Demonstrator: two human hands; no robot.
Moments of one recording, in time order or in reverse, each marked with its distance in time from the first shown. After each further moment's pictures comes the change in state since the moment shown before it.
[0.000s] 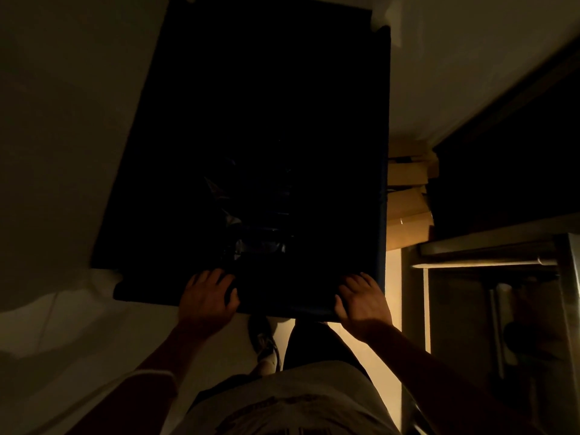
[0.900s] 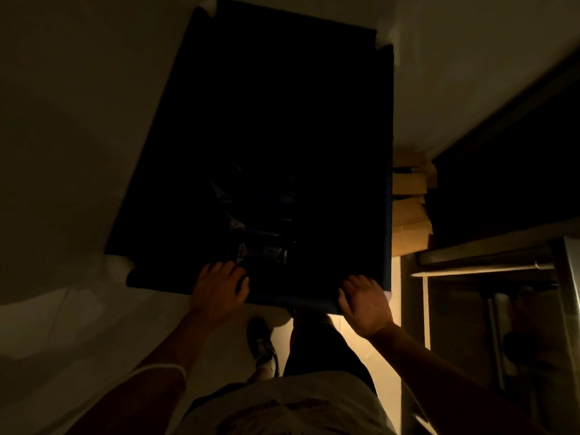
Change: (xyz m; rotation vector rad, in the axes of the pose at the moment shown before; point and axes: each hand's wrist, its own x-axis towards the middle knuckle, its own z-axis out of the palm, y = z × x) left_hand -0.002 0.003 -0.010 -0.034 0.047 0.038; right_hand -0.004 -0.020 -0.007 0.091 0.035 -0.009
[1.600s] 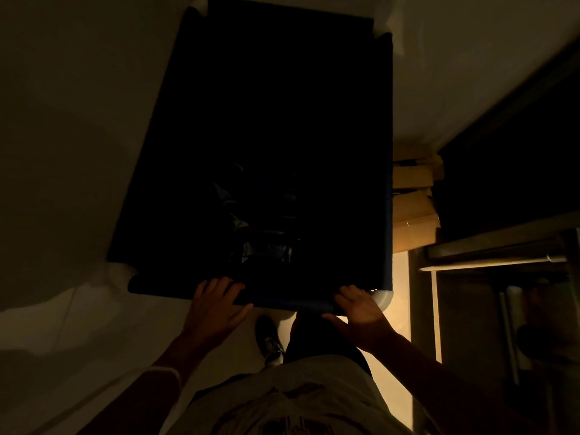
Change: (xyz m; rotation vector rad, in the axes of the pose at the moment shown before) left_hand -0.036 -0.008 0.007 -0.041 -0.050 0.037; right_hand -0.019 -0.009 0.016 0.097 0.062 -0.171
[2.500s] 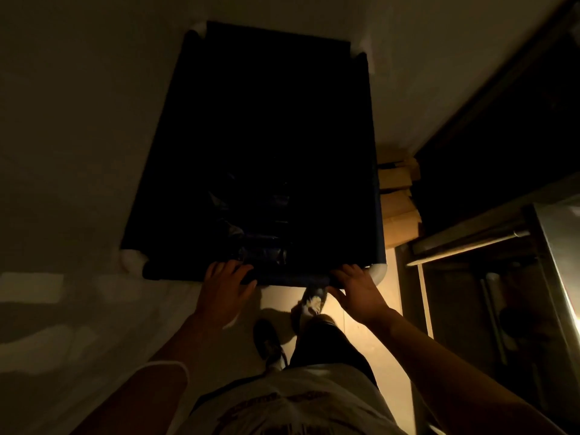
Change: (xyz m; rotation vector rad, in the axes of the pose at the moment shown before) left_hand -0.008 0.002 -0.020 -0.087 0.010 -0.010; right_hand -0.008 -0.046 -0.018 0.036 -0.076 0.251
